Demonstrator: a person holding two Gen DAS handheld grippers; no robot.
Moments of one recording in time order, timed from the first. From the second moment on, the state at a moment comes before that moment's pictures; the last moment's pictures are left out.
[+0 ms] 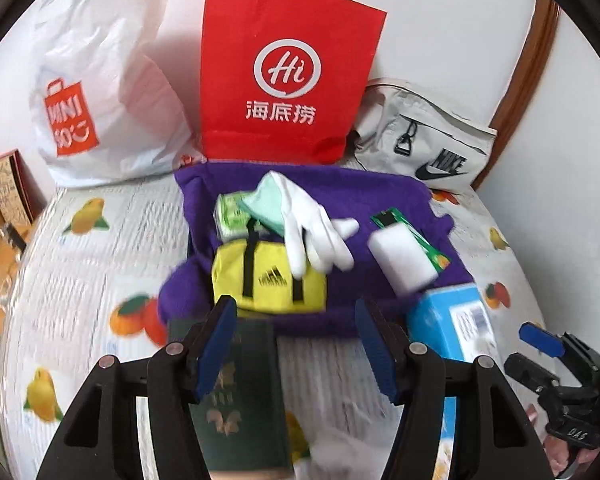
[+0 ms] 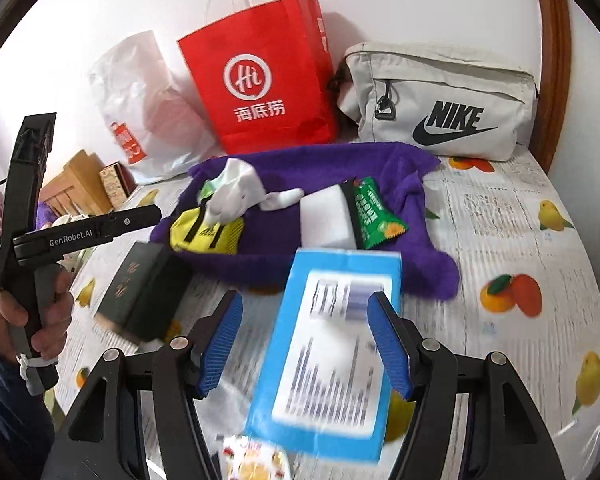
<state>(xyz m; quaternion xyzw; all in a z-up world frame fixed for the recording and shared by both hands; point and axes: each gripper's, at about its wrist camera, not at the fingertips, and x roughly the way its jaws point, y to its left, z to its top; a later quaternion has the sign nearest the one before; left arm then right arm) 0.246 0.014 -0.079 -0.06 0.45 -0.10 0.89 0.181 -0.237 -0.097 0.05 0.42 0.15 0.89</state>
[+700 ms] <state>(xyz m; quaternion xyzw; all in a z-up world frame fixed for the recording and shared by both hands) 0.141 0.021 -0.105 -0.06 0.46 -0.11 0.88 0.091 -0.215 -0.175 0.02 0.47 0.16 0.87</state>
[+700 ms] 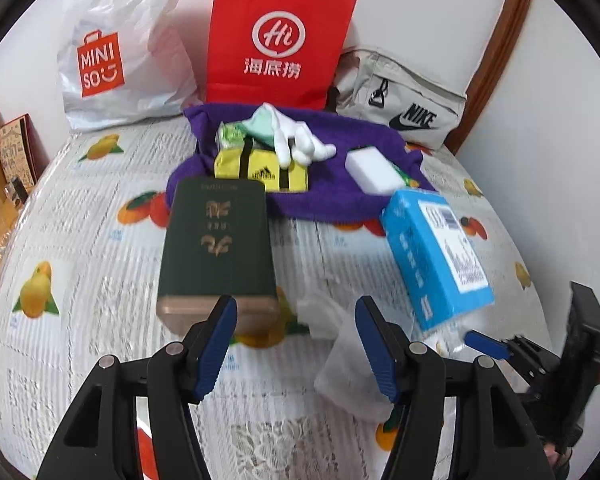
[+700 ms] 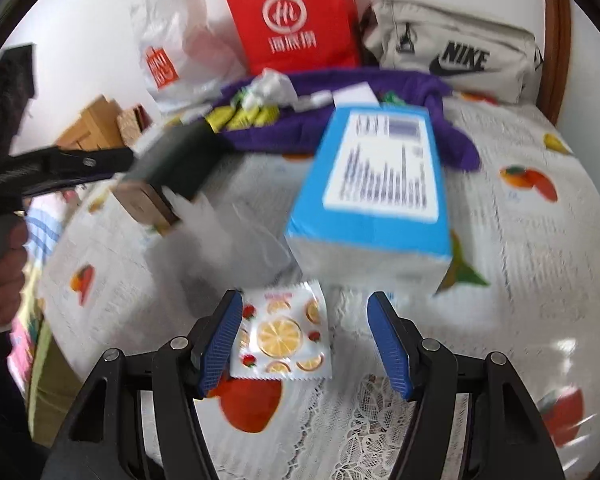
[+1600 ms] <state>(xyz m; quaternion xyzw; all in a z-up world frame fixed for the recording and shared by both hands) 0.109 0.012 -0.140 -0.07 0.48 -0.14 0.86 0.070 -0.191 -0.192 -0.04 0.43 0.15 0.89</state>
